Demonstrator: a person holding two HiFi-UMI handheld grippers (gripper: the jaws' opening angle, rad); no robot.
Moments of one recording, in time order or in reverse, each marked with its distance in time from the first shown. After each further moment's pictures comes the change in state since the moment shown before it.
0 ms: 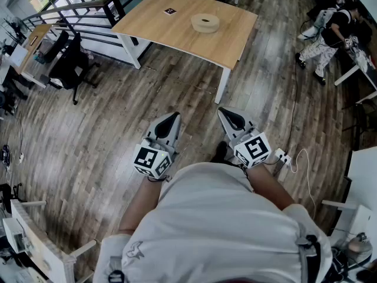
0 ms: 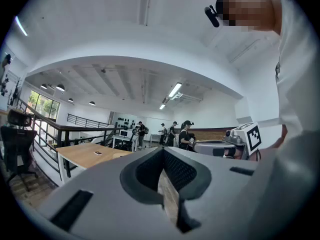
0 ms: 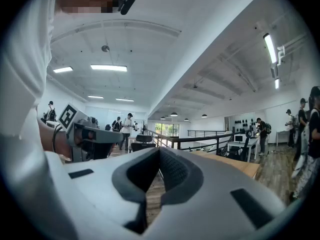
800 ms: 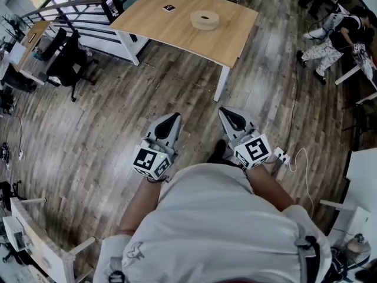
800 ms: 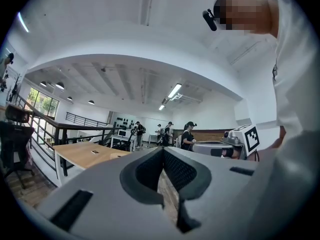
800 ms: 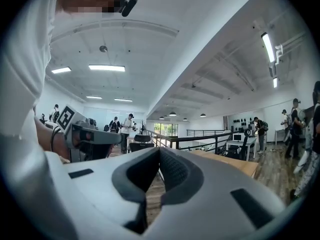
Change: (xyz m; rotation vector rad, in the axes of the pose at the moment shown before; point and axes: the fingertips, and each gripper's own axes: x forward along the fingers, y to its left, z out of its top) left arm 0.012 -0.004 -0.006 -0.016 -0.008 -0.013; right arm -0.001 -0.015 -0.005 0.013 -0.001 -0.011
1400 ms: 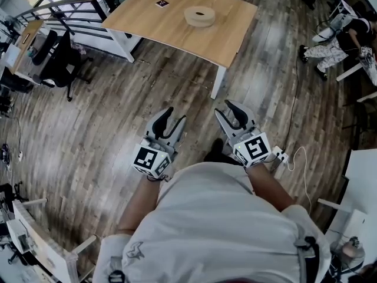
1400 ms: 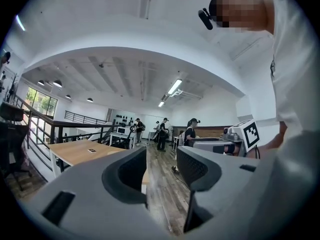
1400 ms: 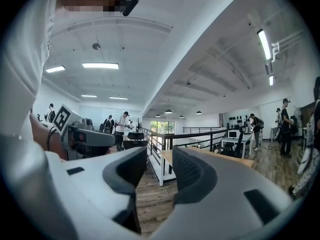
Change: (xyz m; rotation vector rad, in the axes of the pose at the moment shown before) left arm 0.071 0.017 -0.017 0.007 0.036 -0.008; right arm 0.023 -0.072 -0.021 0.041 0.025 -0.043
